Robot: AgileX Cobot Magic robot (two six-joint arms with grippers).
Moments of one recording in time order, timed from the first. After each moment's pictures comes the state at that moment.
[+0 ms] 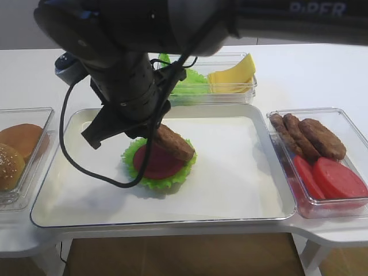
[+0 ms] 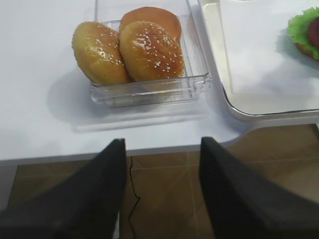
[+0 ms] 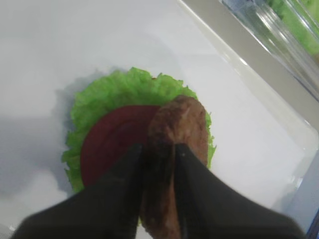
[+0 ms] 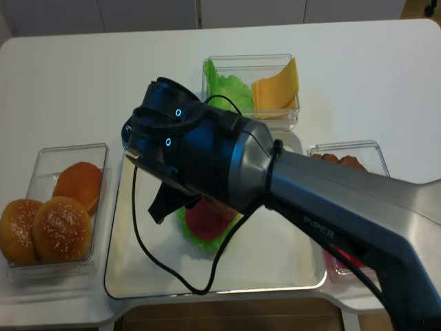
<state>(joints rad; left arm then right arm) 0.03 -0.02 -0.49 -0.01 1.19 -0.04 0.98 1.99 -1.75 -0.42 1.20 0.40</state>
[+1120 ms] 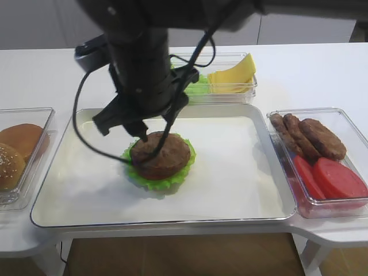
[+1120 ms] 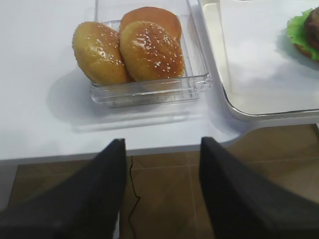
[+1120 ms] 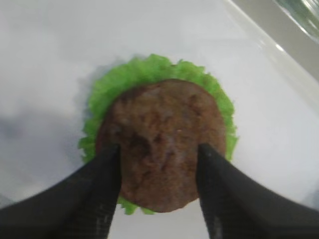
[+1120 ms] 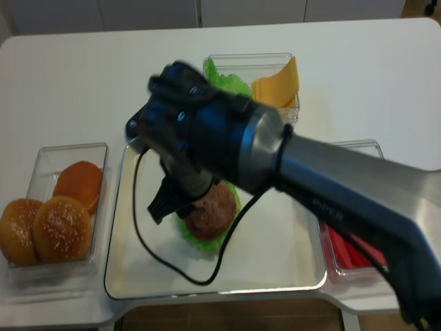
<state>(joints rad) 0.03 -0.02 -0.49 -0.01 1.19 -0.04 0.91 1.97 -1.75 -0.26 1.19 0.34</state>
